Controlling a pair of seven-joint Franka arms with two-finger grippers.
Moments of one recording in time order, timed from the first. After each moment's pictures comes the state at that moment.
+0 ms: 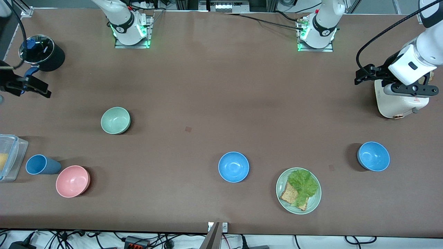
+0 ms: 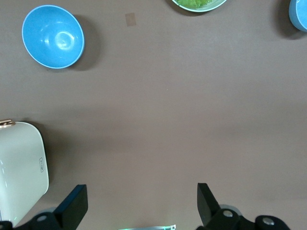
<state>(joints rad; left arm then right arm) 0.01 -0.07 -0.03 -1.83 -0.06 1.62 0.02 -0.03 0.09 -0.04 -1.62 -0.02 1.67 -0.03</state>
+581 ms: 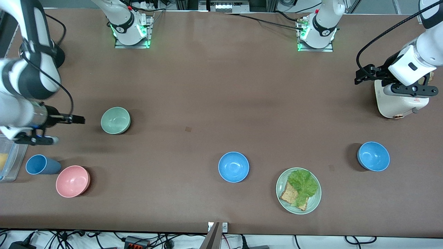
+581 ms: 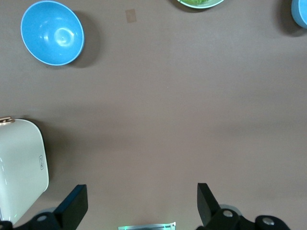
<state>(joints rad) 0.01 -0.07 -0.03 -1.83 -0.06 1.61 0.02 -0.03 0.40 -0.04 -1.64 -0.02 1.79 -0.02</state>
